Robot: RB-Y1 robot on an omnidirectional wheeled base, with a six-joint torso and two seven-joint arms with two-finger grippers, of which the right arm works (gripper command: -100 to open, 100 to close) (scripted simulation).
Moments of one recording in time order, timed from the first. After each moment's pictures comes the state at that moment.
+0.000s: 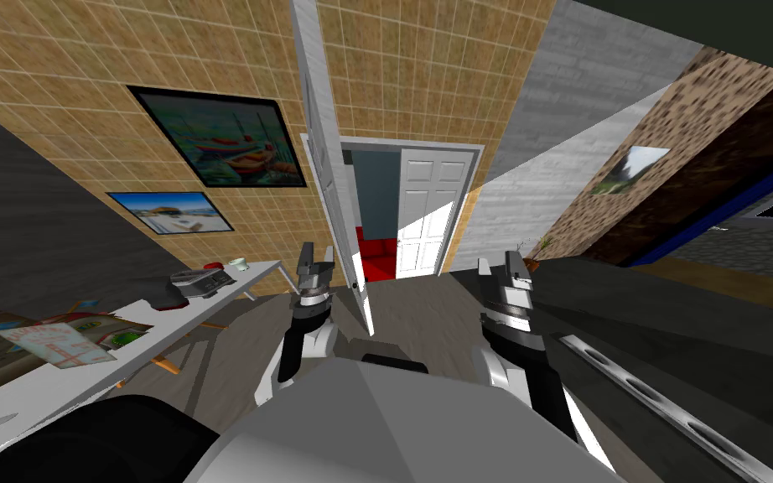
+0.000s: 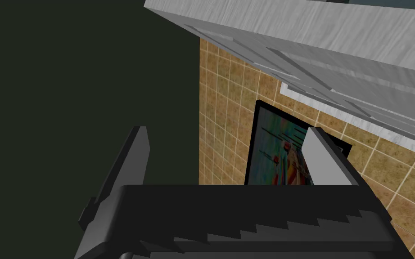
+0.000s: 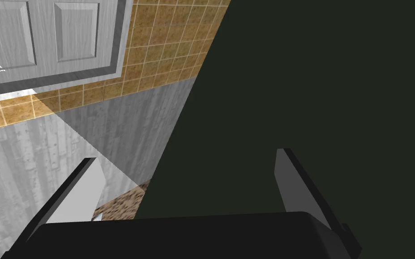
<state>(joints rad) 0.49 0.05 -0.01 -2.38 0.06 -0.45 0.06</state>
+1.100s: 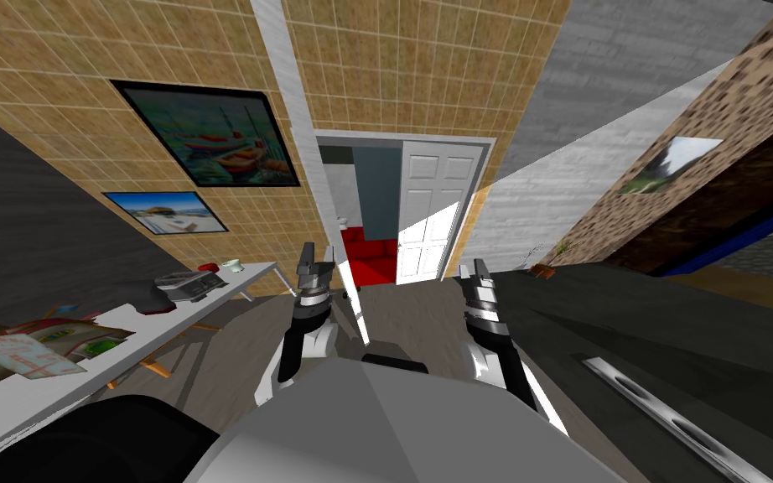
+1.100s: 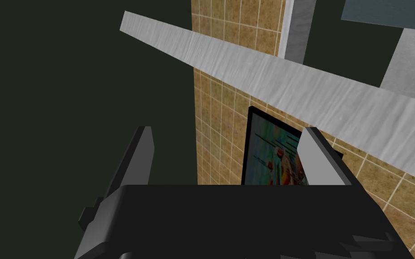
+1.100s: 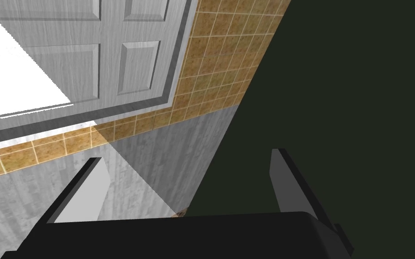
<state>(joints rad) 0.41 -0.03 0.02 -2.16 0.01 -0.49 0.08</state>
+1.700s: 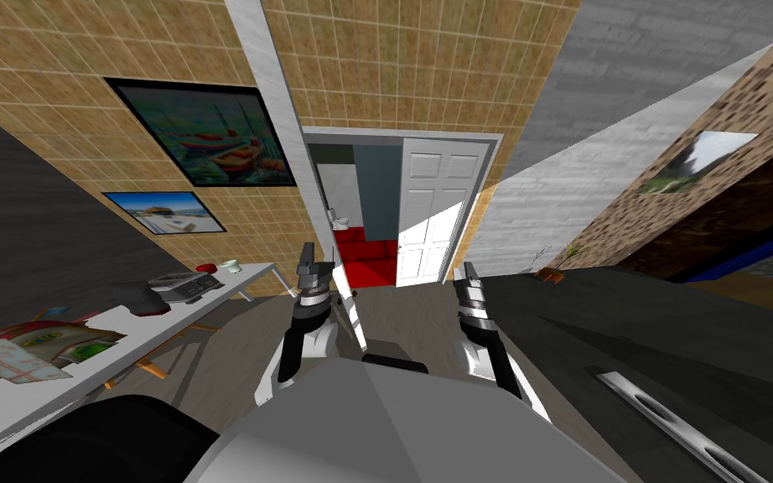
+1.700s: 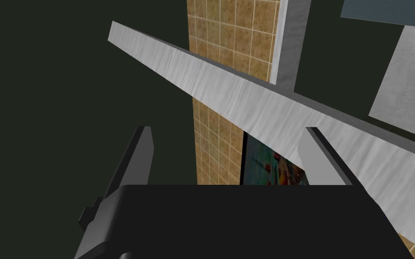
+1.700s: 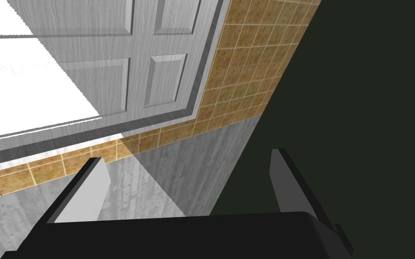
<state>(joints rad) 0.37 -0.05 0.03 -2.04 -0.01 -0.52 0.09</state>
